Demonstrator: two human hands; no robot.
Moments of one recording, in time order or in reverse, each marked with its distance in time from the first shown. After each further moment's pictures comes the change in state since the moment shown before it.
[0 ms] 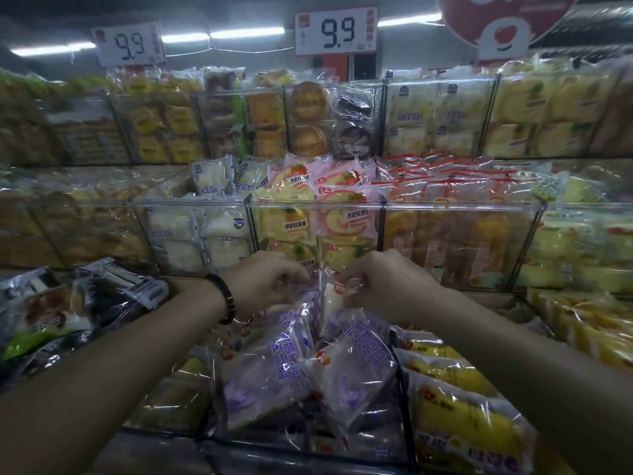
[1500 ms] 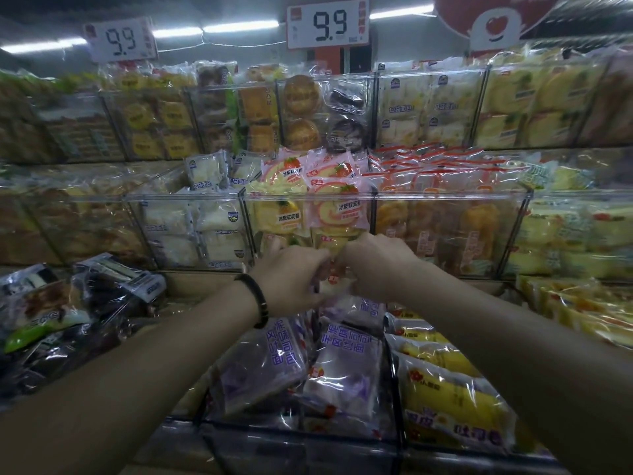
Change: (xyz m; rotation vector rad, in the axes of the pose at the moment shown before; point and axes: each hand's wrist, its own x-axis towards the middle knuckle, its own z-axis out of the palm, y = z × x) left_hand 0.010 0.062 0.014 0.207 0.139 0.041; right_hand 0.011 -0.007 -0.006 -0.433 -0.023 -0.091
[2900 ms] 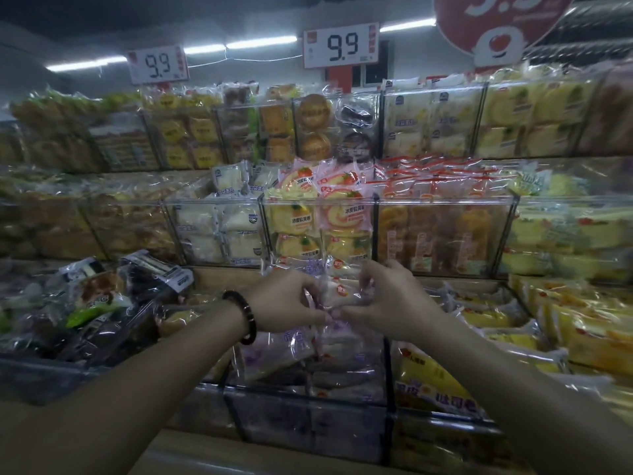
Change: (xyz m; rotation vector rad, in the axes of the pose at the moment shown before) left_hand -0.064 0.040 -0.042 -0.371 -0.305 -0.327; right_hand -0.084 -0.016 0.020 0.599 0.095 0.212
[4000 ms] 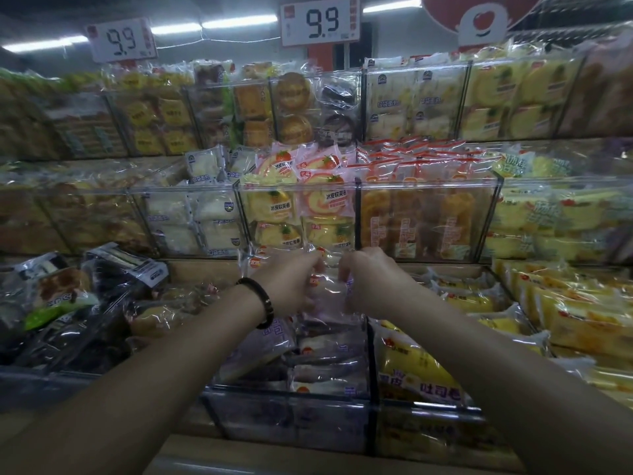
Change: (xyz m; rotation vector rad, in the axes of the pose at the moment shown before) left_hand 0.048 0.007 0.025 0.199 0.130 0.076; right_hand 0.022 -0.004 -0.006 -0.223 -0.128 0.048
